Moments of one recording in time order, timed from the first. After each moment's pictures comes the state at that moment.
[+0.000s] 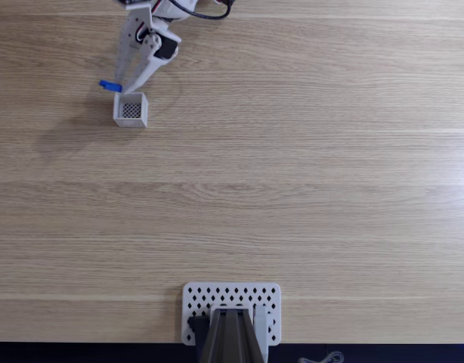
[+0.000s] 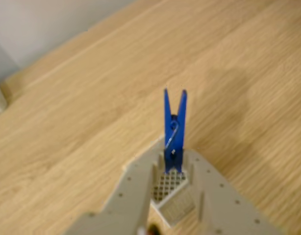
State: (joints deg) arm 33.1 104.0 153.5 -22.3 -80.2
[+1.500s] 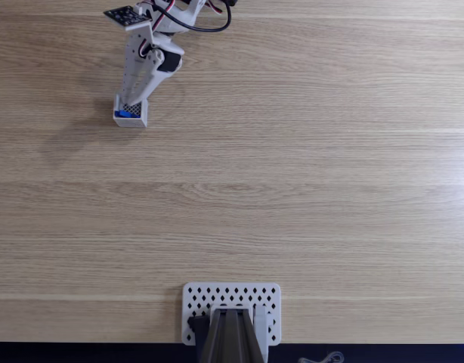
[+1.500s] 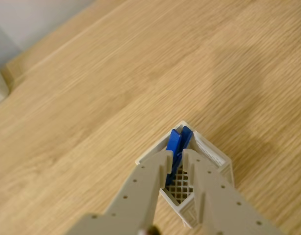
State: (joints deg) arm 30.6 97.6 148.1 -22.4 -75.5
